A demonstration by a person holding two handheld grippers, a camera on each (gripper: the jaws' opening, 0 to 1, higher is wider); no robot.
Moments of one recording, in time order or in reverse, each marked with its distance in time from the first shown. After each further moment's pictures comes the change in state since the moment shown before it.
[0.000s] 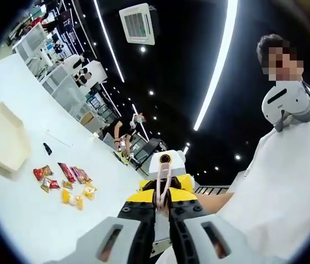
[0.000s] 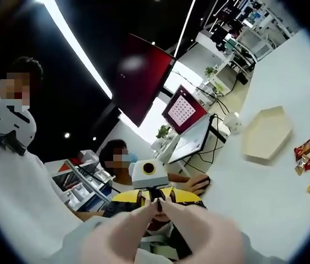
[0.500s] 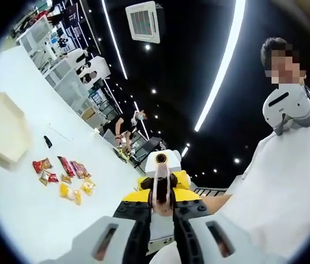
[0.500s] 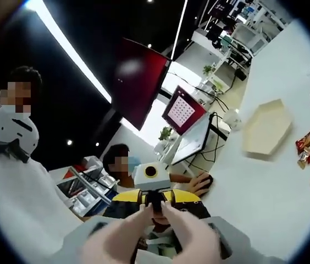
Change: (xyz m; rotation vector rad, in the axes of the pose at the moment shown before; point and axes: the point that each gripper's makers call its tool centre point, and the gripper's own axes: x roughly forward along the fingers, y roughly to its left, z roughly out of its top) left arm -0.002 0.002 -0.003 -0.060 -0.007 0.001; right arm 0.001 -0.006 0.005 0.068 -0.027 0.027
